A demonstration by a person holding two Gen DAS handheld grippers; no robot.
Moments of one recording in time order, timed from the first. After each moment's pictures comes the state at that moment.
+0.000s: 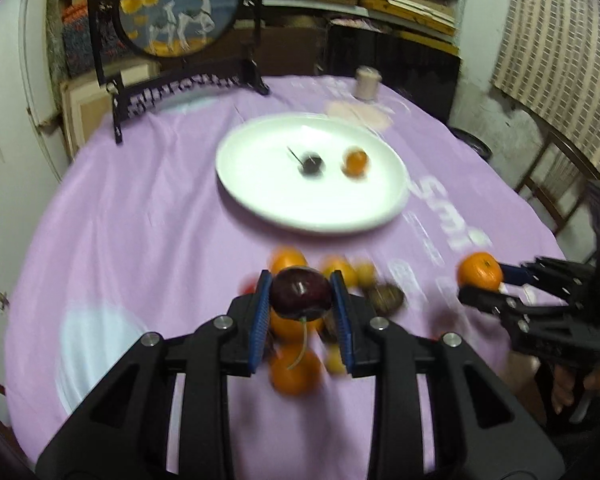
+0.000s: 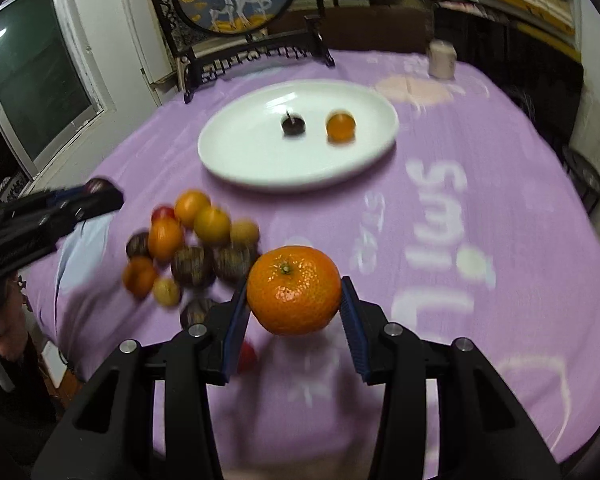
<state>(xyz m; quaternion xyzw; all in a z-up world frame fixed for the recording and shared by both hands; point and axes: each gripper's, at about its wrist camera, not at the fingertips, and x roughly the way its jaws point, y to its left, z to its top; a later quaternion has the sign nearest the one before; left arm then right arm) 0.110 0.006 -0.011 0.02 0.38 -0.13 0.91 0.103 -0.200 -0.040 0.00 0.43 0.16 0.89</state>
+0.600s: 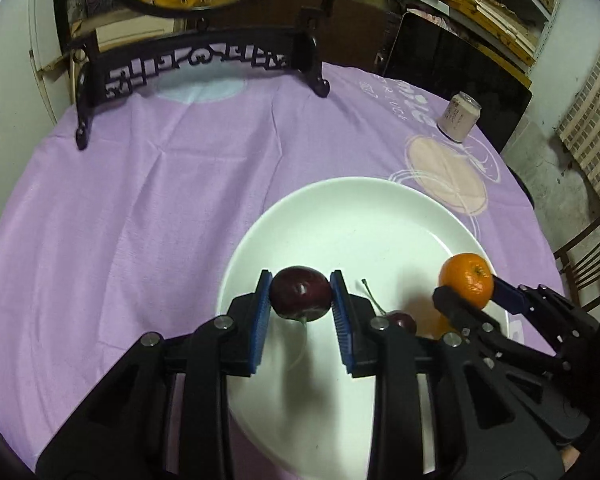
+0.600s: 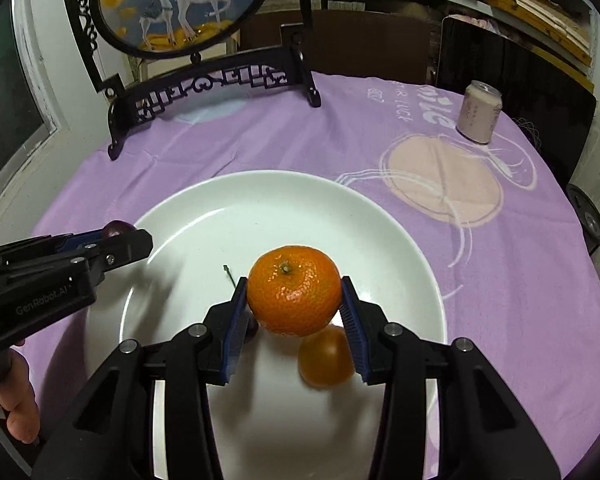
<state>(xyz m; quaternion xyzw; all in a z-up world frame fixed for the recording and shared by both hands) 0.347 0.007 -0.042 -0.08 0.46 -0.07 0.88 0.338 -0.156 -0.049 -0.03 0.43 0.12 0.90</state>
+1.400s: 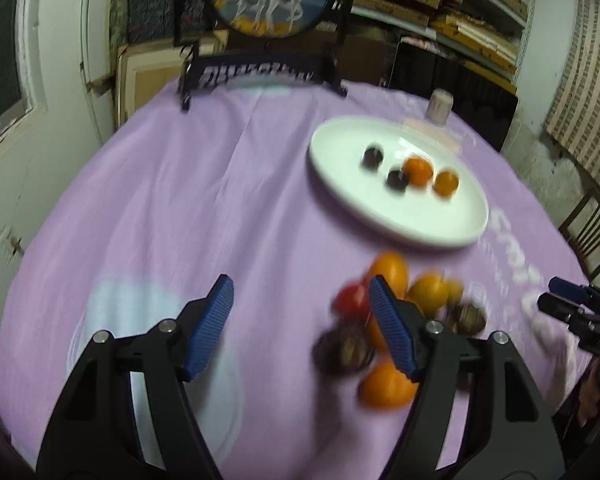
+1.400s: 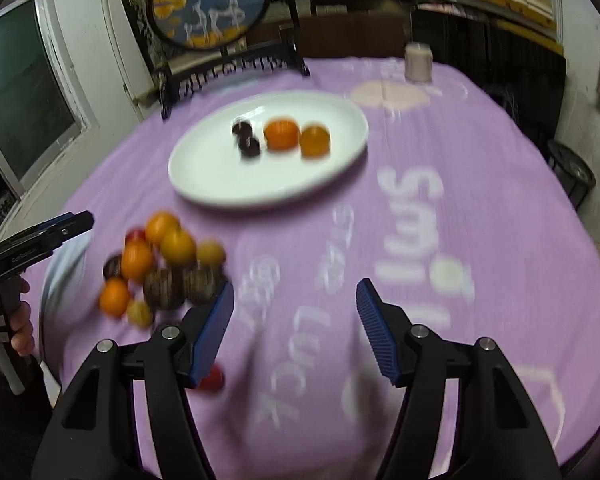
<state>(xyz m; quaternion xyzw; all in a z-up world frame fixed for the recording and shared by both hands) 0.110 0.071 -0.048 -0.05 0.38 -0.04 0.92 0.106 -0.221 -0.050 0.02 0.42 0.13 0.90</state>
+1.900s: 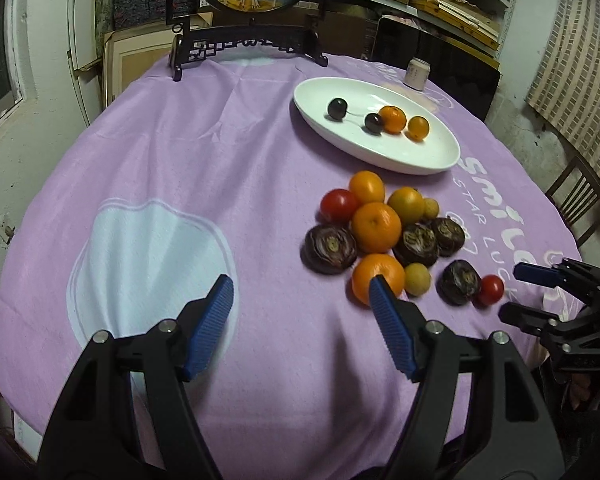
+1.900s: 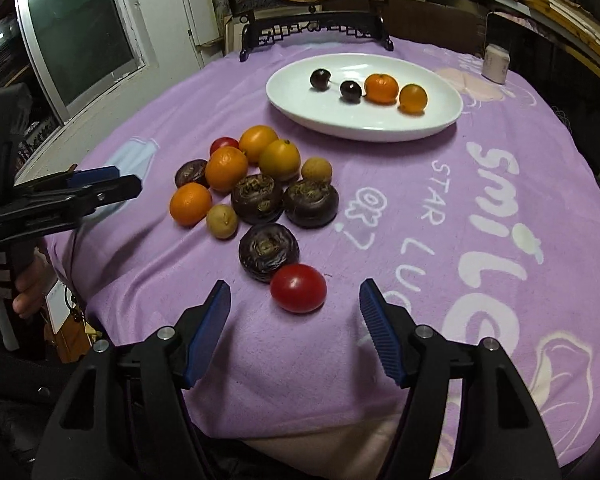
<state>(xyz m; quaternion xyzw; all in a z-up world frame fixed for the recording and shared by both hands) 0.055 0.070 -0.062 -0.04 0.41 -0.08 0.91 0.058 -0.164 -0.072 -0.05 0.45 0.22 0.86</state>
